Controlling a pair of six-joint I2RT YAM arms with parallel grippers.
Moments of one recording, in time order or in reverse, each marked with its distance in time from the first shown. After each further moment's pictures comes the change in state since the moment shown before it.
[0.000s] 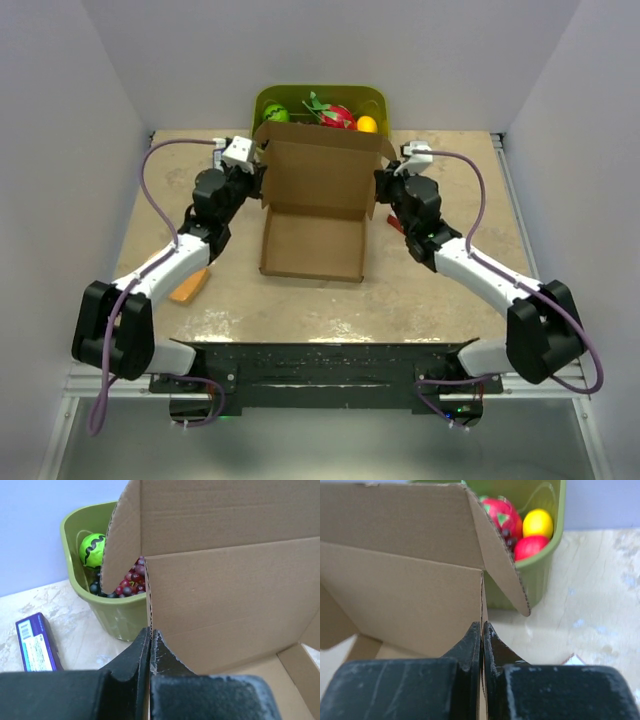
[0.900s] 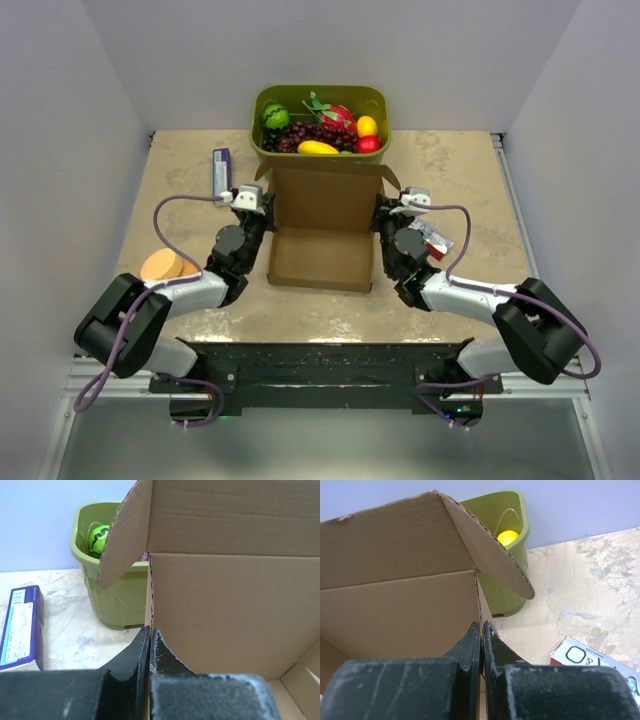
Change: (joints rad) left arm -0.233 0.032 -0.396 0.606 -0.392 -0.054; right arm 0.230 0.023 -0.334 0.585 0.449 -0.057
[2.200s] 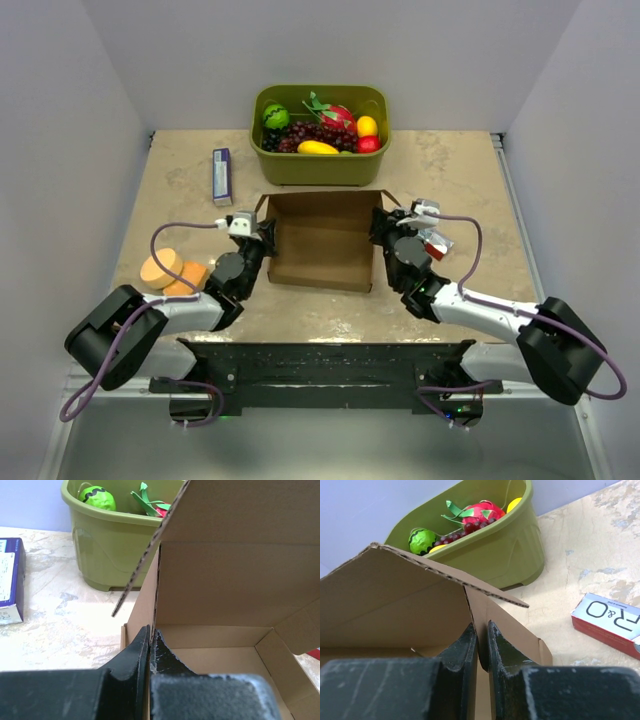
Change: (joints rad) left arm -0.114 -0.072 -0.204 0.089 -0.106 -0.126; right arm 0.068 -0.159 -0.064 -0.209 0.044 0.286
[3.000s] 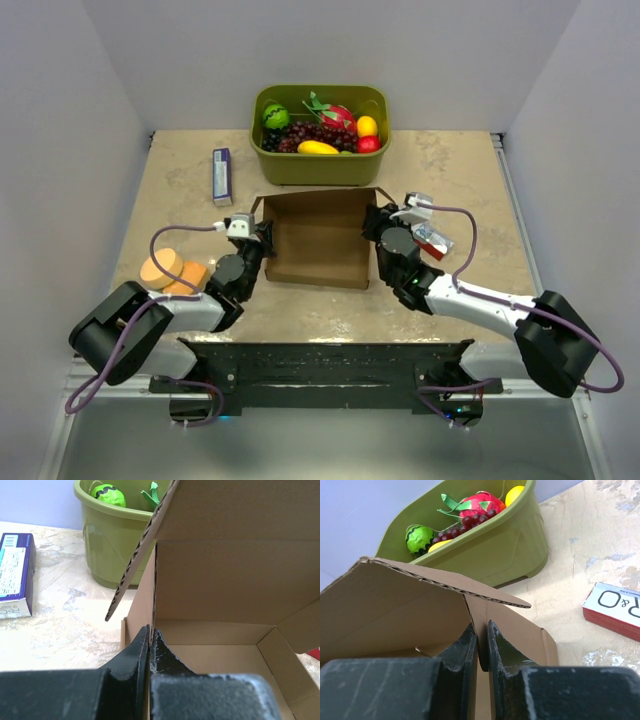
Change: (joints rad) left arm 0.000 0.032 -0.018 0.048 -0.037 -0.005; right arm 0.027 0.051 0.116 -0.148 0.053 0.100
